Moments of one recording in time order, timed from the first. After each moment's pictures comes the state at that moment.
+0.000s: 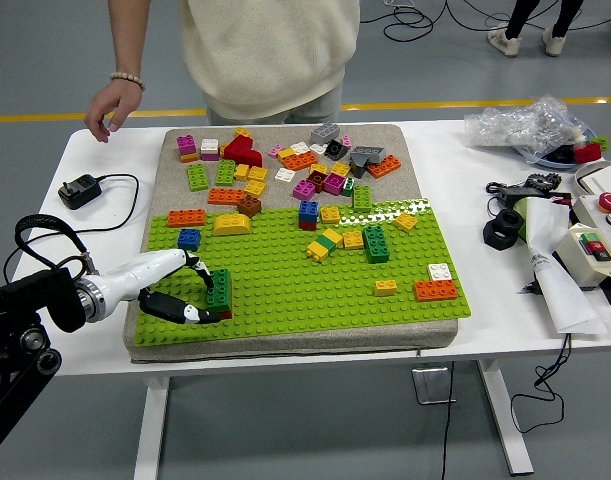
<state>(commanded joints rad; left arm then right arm) -0.28 0.36 -1.17 -1.42 1.97 -0.41 0.07 0.07 -0.11 1.60 0.18 -1.67 0.04 -0.01</state>
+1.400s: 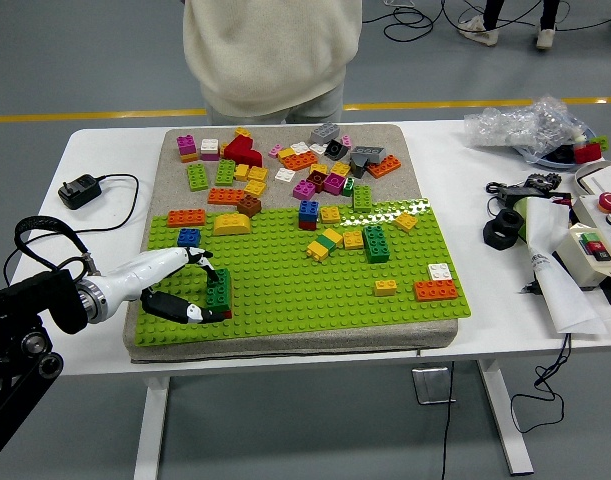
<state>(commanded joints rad) -0.27 0.35 -1.18 -1.45 1.98 -0.40 0.07 0.06 -0.11 1.60 0.18 -1.67 0.04 -0.01</state>
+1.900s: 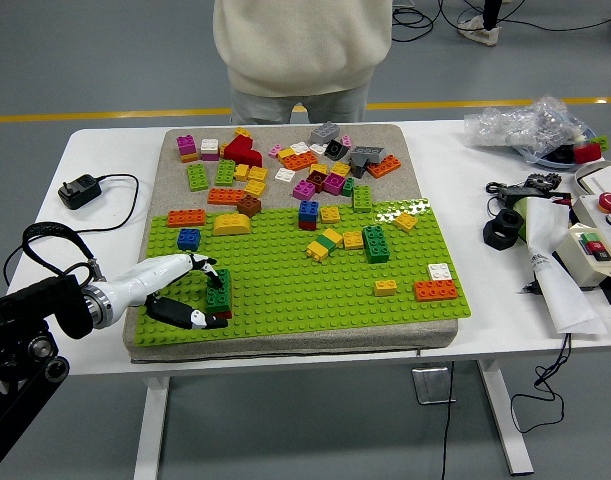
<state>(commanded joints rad) -0.26 0.33 -1.17 -1.43 1.98 -0.39 0.07 0.07 -0.11 1.60 0.18 -1.67 0.04 -0.01</state>
